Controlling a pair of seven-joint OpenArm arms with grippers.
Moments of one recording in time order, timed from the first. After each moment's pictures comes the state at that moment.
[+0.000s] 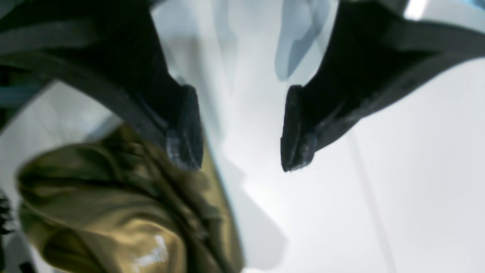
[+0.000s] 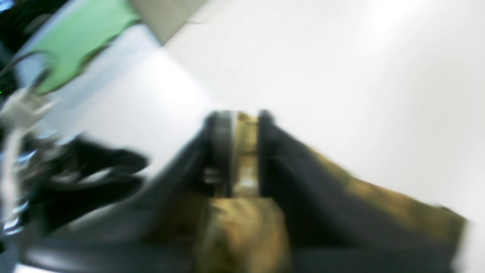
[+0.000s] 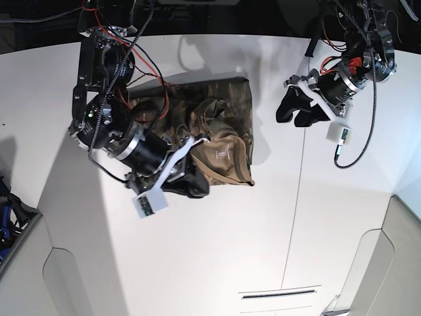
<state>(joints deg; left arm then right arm) 20.1 -9.2 -20.7 105.6 -43.4 -30.0 53.6 1.2 -7.1 1.8 105.5 24.8 30.9 -54.9</state>
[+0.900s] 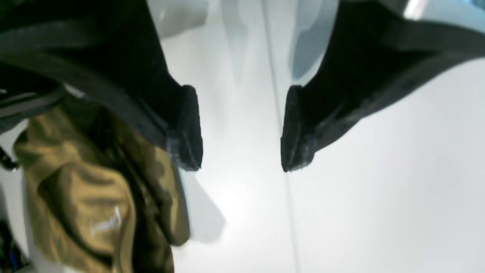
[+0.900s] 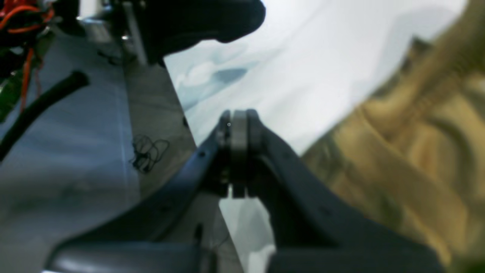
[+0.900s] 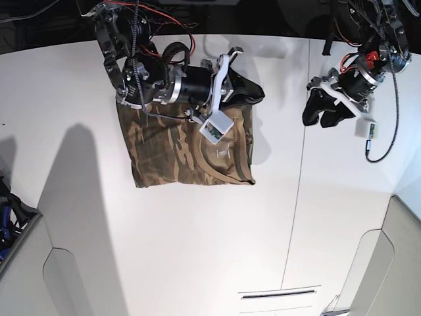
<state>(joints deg) 20.9 -9.2 -30.1 105.6 -44.9 -31.4 52.1 -6.2 1.3 -22.5 99.8 38.5 32.2 -56.5</state>
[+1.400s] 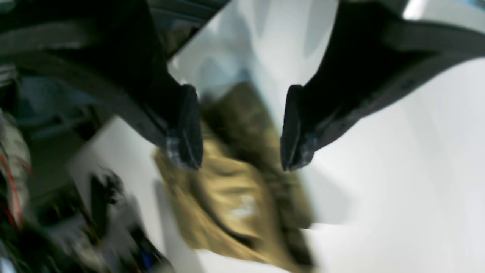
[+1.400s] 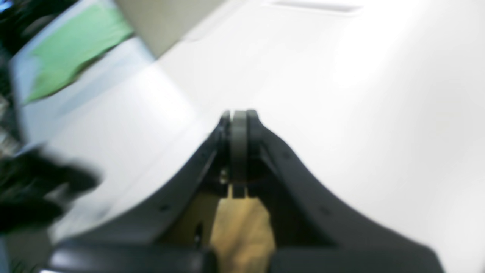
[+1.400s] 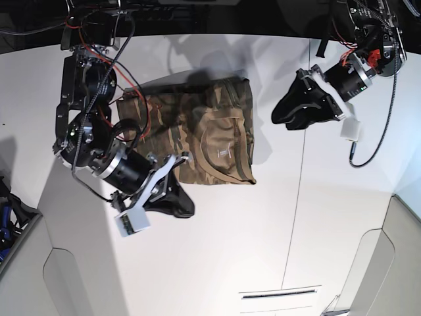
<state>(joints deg) 20.9 -9.2 -24.7 107.9 -66.1 -35.7 62.7 6.8 -1.9 1.7 102.1 30.2 32.4 -52.9</state>
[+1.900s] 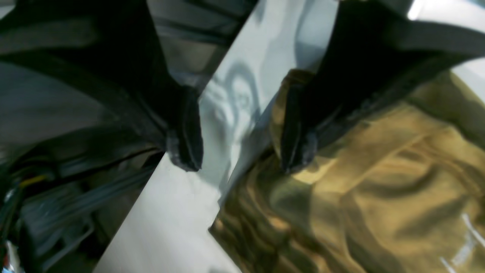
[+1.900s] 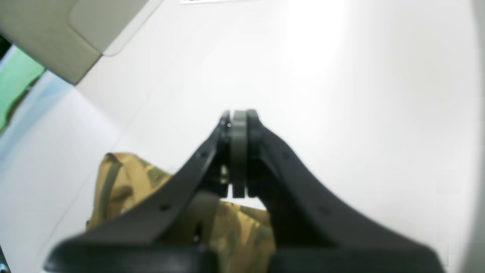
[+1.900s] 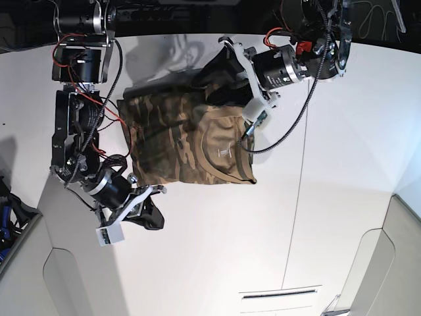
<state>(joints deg) 20.9 -9.4 4.1 109.7 -42.1 -35.9 51.0 16.1 0.9 6.7 76.6 25.4 32.4 -40.0</state>
